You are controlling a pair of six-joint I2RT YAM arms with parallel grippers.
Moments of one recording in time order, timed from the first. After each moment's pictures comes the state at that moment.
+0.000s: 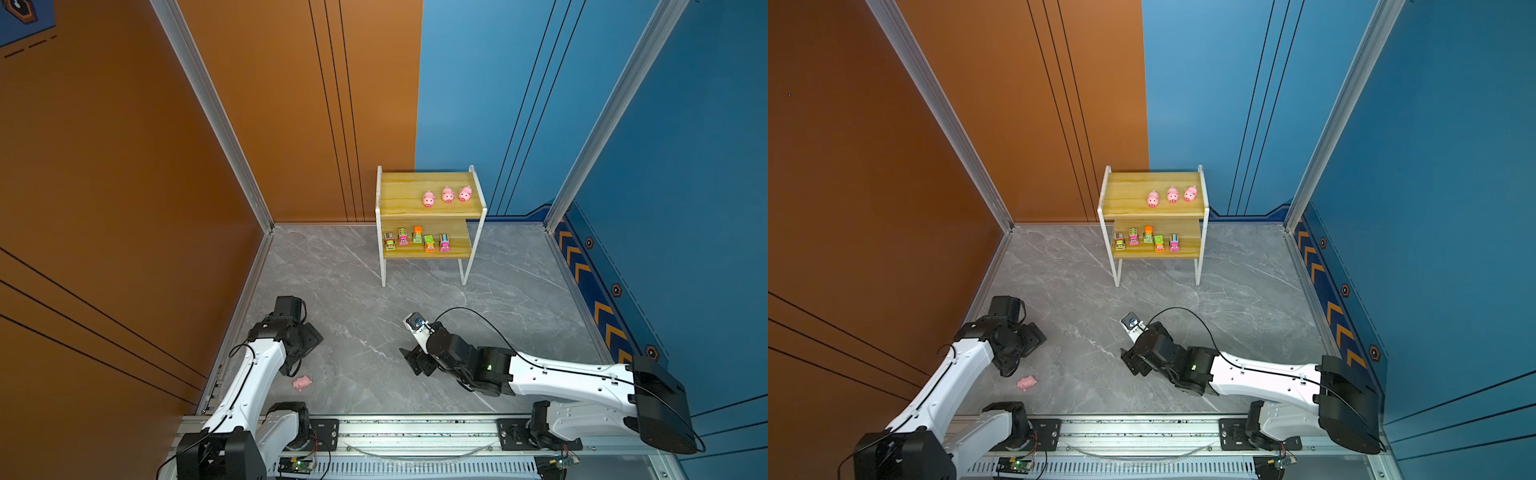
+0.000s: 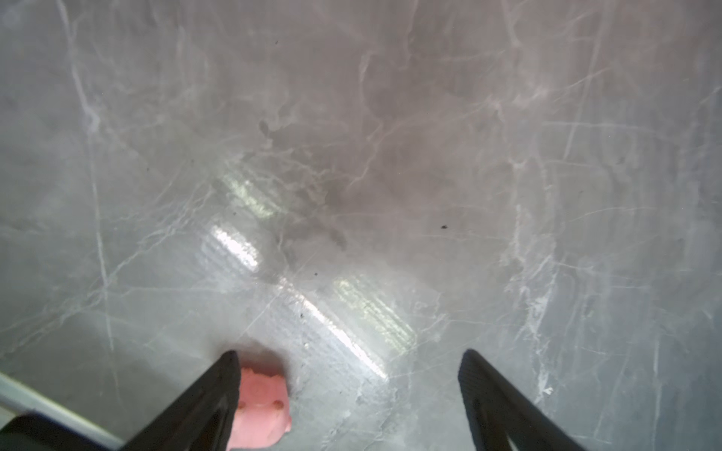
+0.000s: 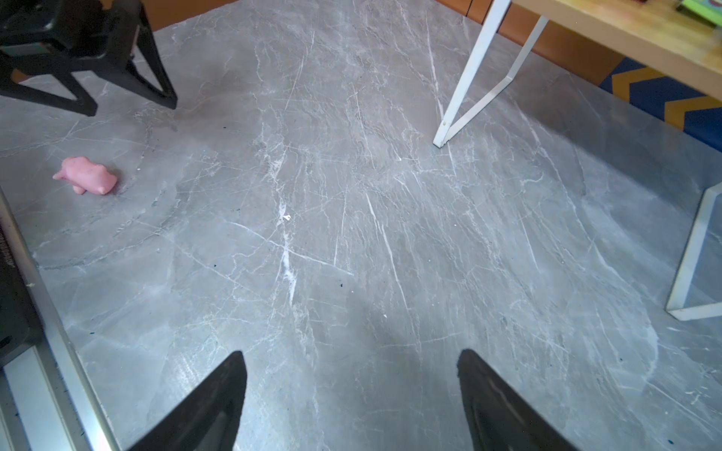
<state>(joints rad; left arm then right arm) 0.03 1.01 0.64 -0.94 -0.07 -0.82 1.16 1.25 0.71 -0.10 0.34 0.22</state>
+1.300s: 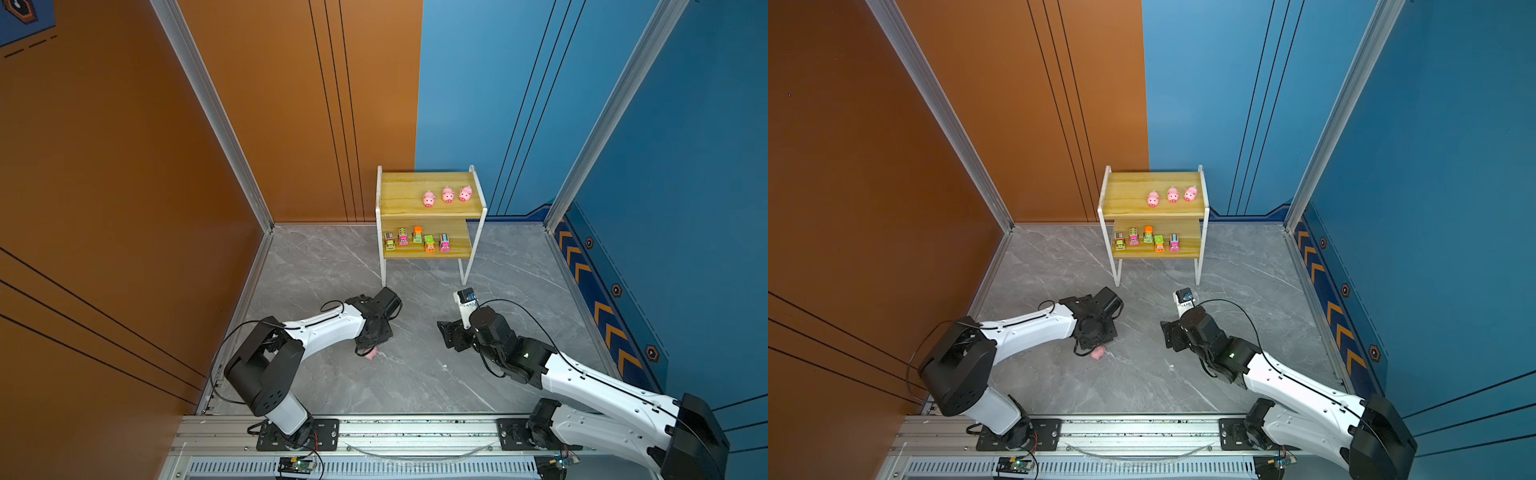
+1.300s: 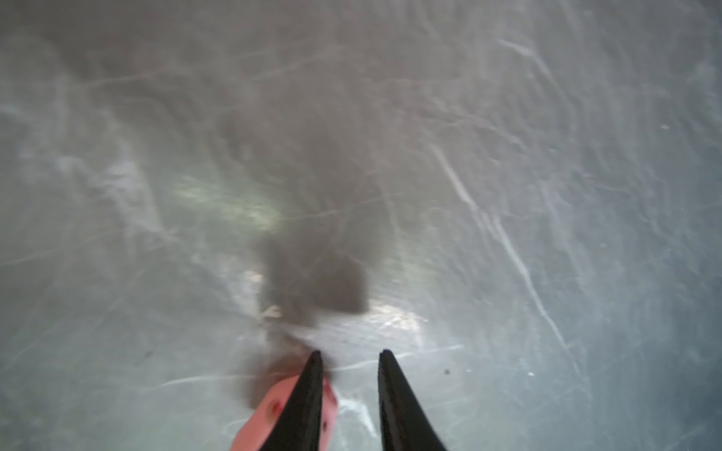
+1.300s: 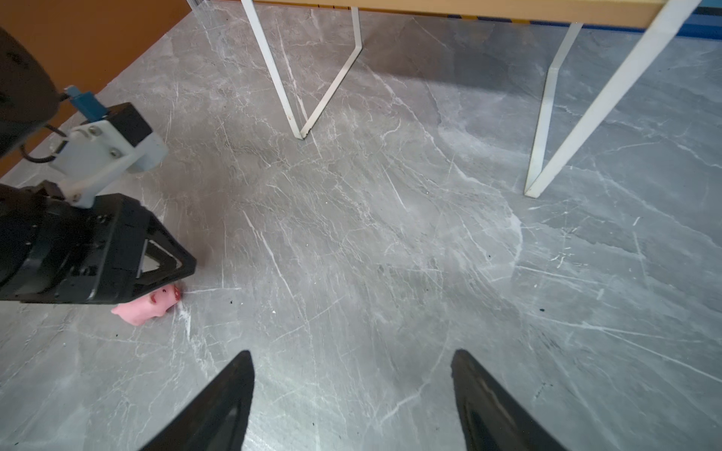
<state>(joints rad) -0.72 1.63 0.98 -0.67 -0.11 -1.09 0.84 1.00 0.60 -0.22 0.25 0.36</state>
